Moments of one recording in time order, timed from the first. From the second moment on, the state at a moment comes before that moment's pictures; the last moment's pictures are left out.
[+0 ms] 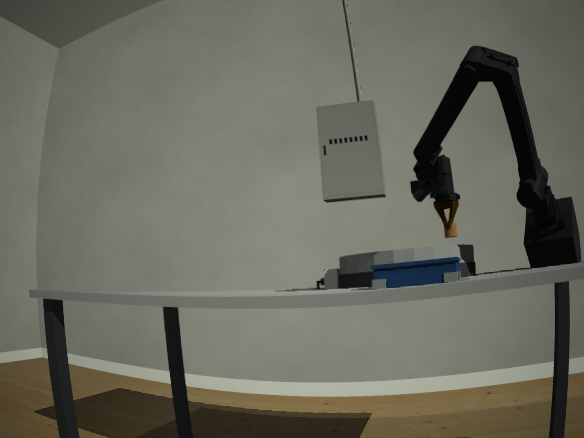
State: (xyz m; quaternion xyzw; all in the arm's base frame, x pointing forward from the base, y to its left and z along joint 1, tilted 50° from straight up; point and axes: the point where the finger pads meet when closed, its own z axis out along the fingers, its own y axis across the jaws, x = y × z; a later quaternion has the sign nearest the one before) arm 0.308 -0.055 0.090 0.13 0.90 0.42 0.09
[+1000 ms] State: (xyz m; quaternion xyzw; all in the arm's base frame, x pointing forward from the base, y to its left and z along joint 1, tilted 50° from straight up) arm 0.308 -0.053 0.096 0.13 0.89 0.42 0.09
